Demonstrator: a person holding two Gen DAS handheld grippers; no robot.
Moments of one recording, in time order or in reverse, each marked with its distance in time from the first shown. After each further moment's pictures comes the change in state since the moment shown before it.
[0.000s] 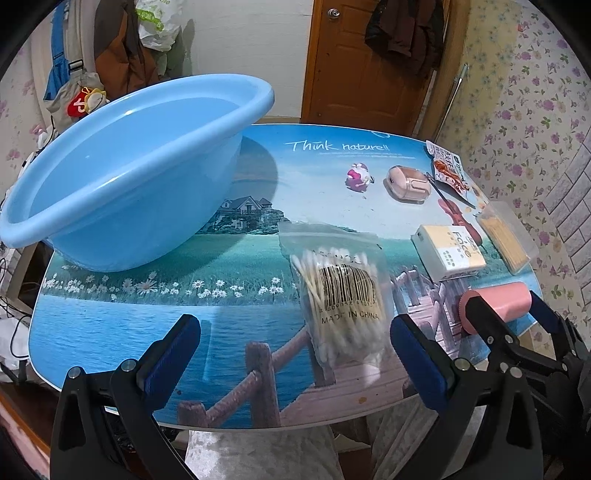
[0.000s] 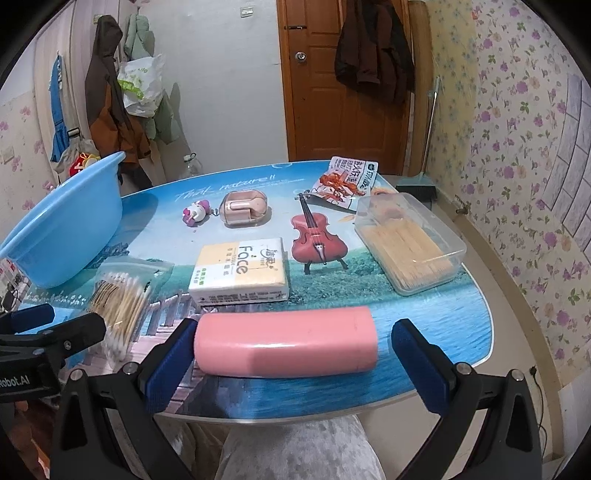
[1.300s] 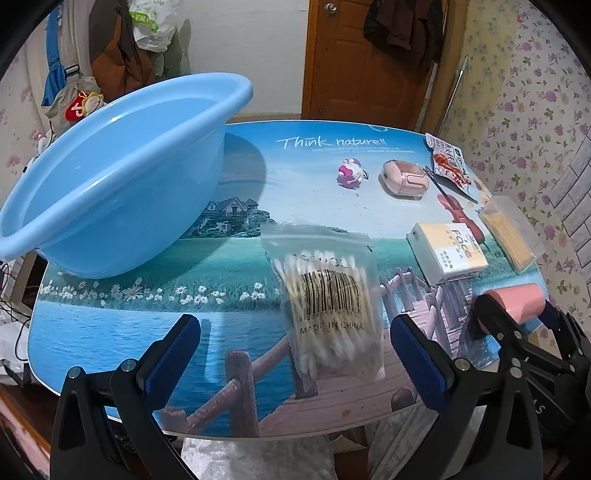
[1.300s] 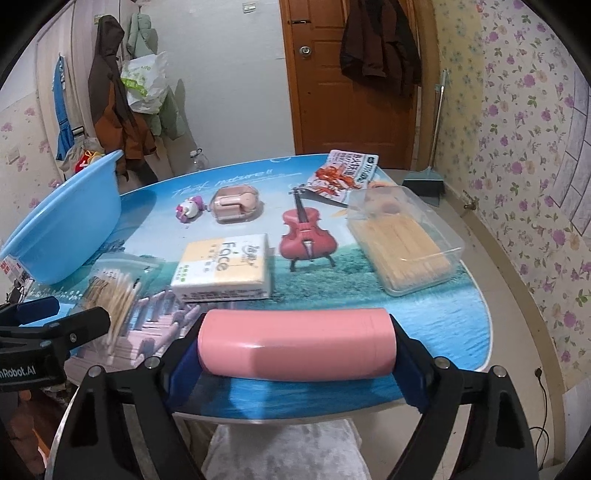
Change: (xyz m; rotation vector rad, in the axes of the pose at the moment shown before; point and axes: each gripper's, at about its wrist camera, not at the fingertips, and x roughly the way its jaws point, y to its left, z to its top) left arm 0.010 -0.016 0.006 0.017 0.018 0.027; right arm 0.005 -0.017 0.002 0.001 -0.001 0.047
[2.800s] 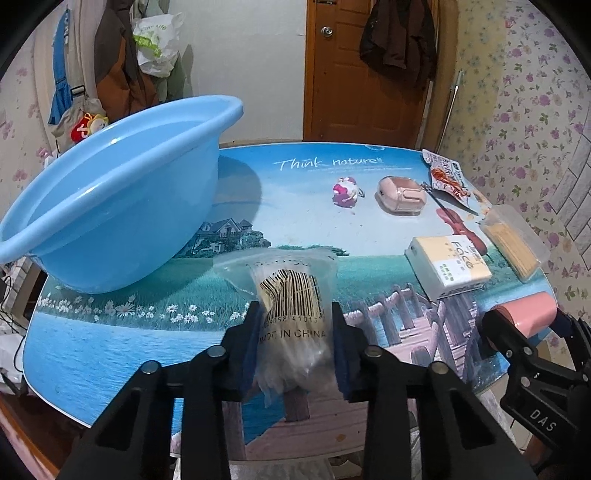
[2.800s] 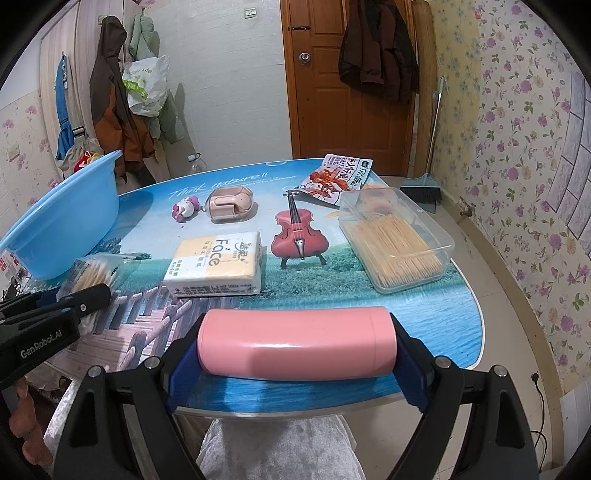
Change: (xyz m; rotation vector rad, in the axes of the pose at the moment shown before) left arm 0.002 -0.008 -0.007 0.029 -0.126 0.016; right arm -0.004 -0.003 -0.005 -0.030 -0.019 -0.026
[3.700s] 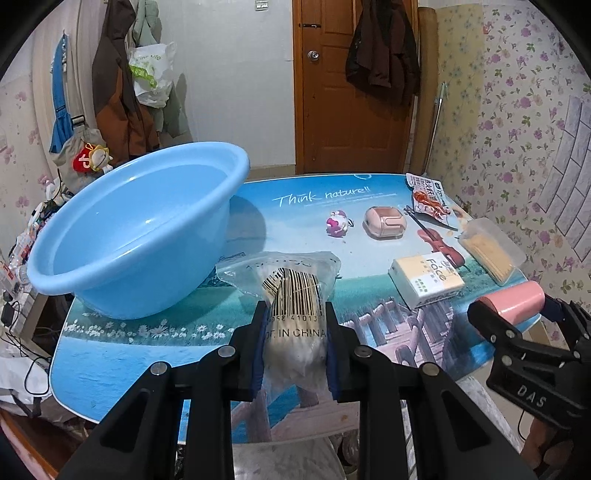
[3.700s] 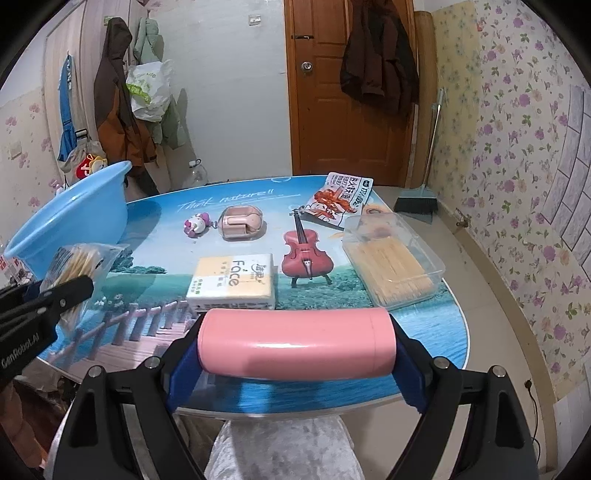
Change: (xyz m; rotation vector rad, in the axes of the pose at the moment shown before) left arm -0.043 0.005 0.003 0.058 -0.094 -0.007; right arm -0.022 0.013 0.012 -0.015 -0.029 -0.023
